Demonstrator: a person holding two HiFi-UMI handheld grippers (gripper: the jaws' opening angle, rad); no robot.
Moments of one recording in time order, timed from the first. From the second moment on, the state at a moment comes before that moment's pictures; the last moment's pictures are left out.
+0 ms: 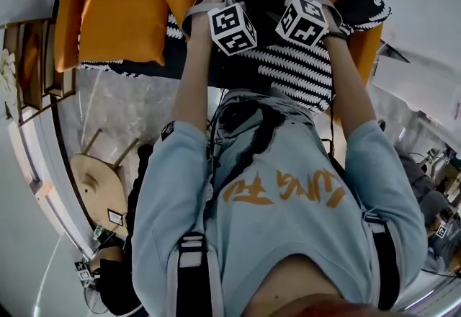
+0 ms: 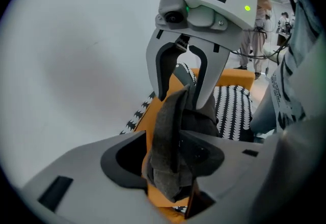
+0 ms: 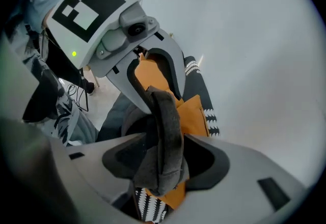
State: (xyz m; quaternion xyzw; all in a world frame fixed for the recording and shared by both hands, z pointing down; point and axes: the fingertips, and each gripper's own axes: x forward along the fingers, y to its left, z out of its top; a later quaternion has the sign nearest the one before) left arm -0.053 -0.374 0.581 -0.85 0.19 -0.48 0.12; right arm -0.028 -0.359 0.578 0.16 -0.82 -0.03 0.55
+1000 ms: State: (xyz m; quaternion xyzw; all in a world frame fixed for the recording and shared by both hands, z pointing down) left arm -0.041 -0.360 0.596 -0.84 0.00 -0.53 0.11; right arm -0.040 -0.356 0.596 0.02 -0.79 -0.02 0.61
